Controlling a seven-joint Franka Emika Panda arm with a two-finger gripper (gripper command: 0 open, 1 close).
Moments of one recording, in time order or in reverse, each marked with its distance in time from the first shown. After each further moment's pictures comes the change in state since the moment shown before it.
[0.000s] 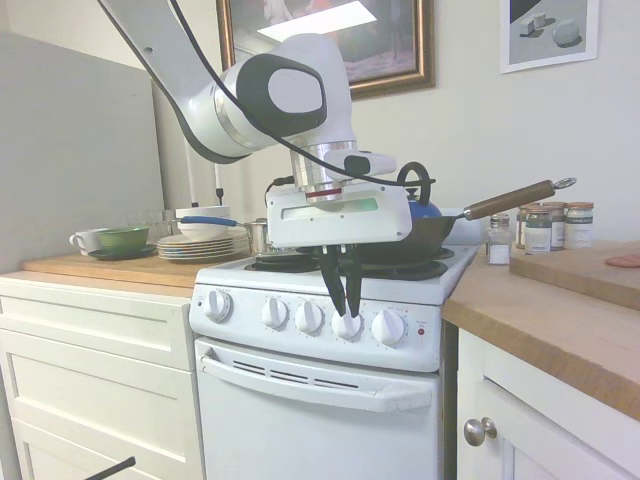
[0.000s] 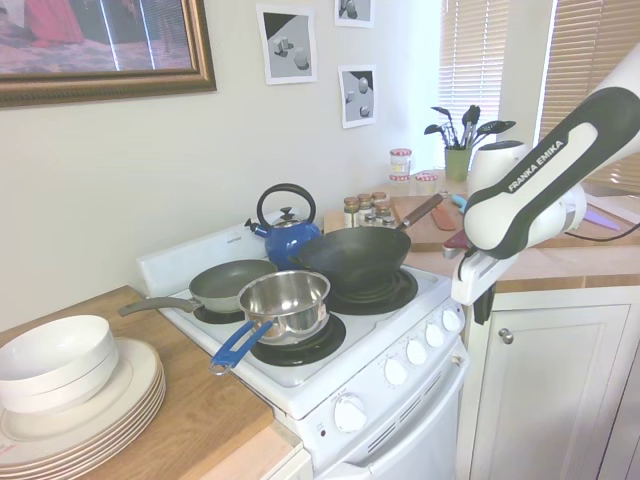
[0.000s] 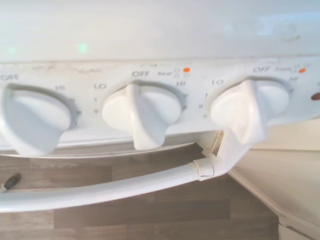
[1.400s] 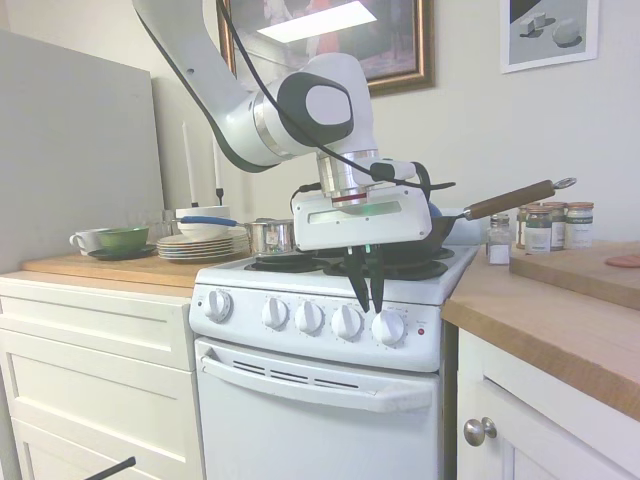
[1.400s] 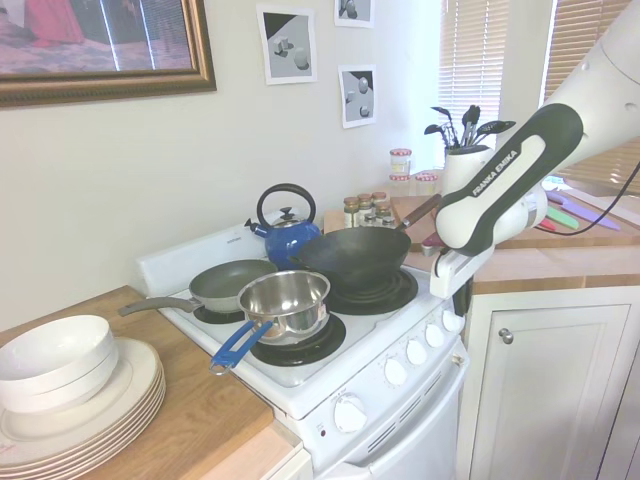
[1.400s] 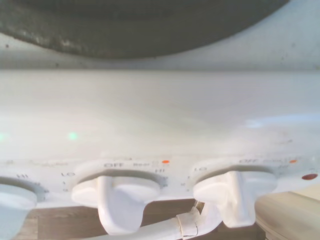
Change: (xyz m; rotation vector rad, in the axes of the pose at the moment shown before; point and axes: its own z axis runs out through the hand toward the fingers) arm 0.042 -0.031 0.009 -0.025 0.013 -0.030
